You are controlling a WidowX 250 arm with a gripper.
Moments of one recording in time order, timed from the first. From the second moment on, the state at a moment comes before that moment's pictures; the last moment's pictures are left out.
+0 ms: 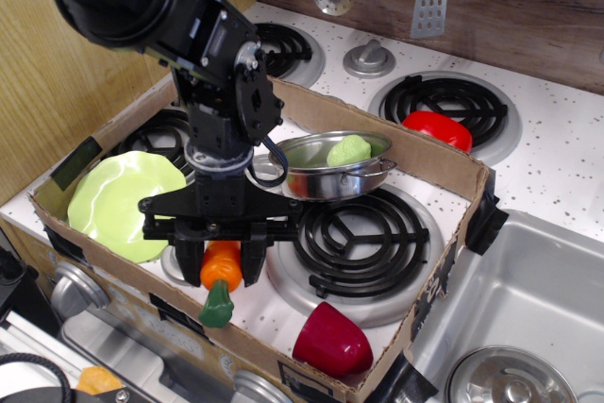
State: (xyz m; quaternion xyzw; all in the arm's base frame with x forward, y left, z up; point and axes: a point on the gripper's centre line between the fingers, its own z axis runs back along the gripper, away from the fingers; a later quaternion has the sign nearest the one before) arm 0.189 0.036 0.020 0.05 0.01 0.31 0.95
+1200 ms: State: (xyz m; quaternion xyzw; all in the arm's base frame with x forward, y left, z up) arm 0.207 0.057 0.068 0.09 0.02 0.23 0.97
